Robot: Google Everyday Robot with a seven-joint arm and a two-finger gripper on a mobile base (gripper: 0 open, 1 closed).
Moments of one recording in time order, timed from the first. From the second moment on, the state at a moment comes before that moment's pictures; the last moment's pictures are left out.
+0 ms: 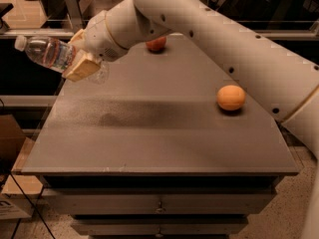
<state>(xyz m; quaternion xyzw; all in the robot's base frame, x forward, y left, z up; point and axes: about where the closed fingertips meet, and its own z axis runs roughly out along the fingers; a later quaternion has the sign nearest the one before) 0.579 0.204 0.955 -0.72 0.48 0.23 0.44</state>
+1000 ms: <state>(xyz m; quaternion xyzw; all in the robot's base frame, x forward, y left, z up) 0.578 0.172 0.972 -0.59 0.53 0.28 0.54</state>
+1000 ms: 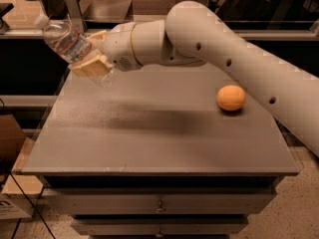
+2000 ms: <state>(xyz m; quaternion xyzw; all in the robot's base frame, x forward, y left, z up) 0.575 0.165 0.961 -0.51 0.50 0.37 0.59</state>
